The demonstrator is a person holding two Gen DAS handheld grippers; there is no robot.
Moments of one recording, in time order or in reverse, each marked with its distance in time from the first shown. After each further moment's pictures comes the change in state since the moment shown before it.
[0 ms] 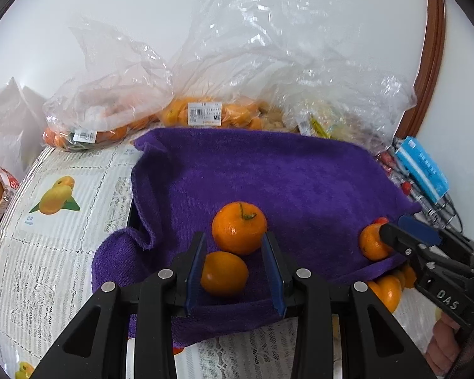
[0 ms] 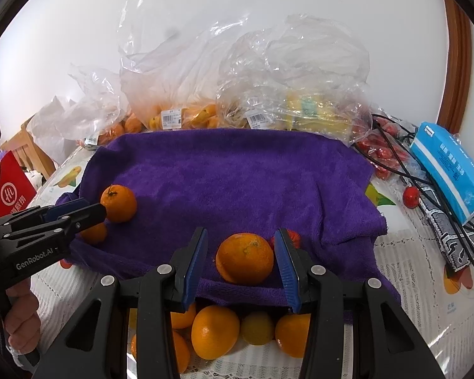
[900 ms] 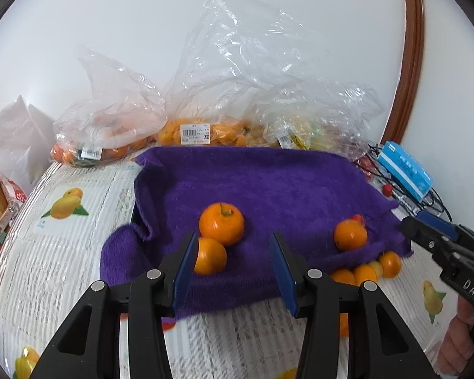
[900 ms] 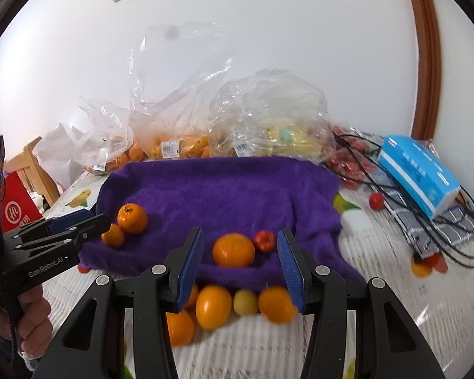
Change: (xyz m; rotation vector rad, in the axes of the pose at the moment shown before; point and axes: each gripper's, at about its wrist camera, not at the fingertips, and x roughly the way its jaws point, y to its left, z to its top) left arm -0.036 -0.016 -0.020 0.042 -0.080 -0.004; right arm -0.063 -0.009 -0.011 0.048 -0.115 -0.029
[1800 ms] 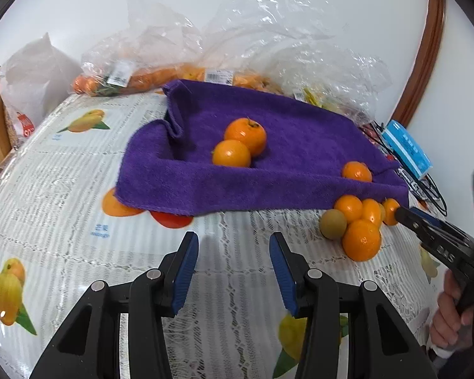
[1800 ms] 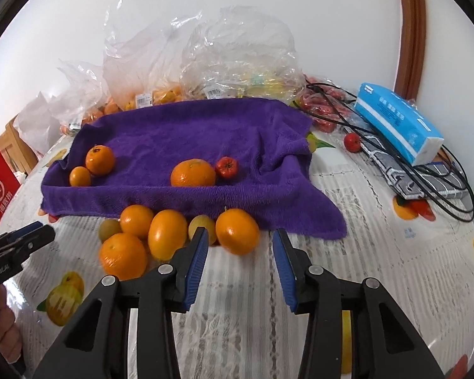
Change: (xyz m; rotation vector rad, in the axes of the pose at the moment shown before) left arm -0.014 0.024 -0.061 -0.115 0.132 -0.022; right arm 0.015 -0.022 -0.046 0.002 0.154 -0.087
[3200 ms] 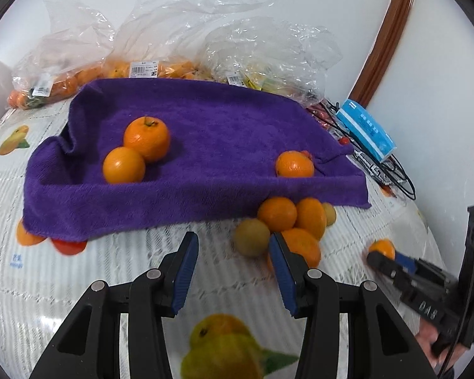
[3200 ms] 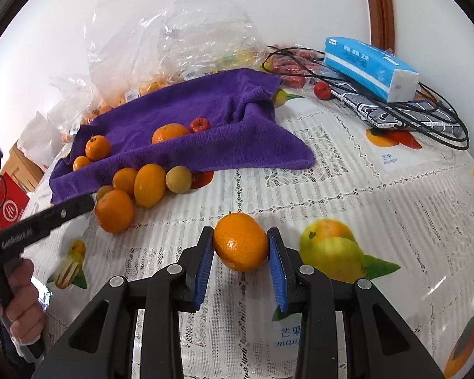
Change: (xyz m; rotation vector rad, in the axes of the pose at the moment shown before) left arm 0.029 -0.062 0.016 0.087 0.056 -0.175; right arm -0.023 -0.034 -0.045 0.153 0.065 0.061
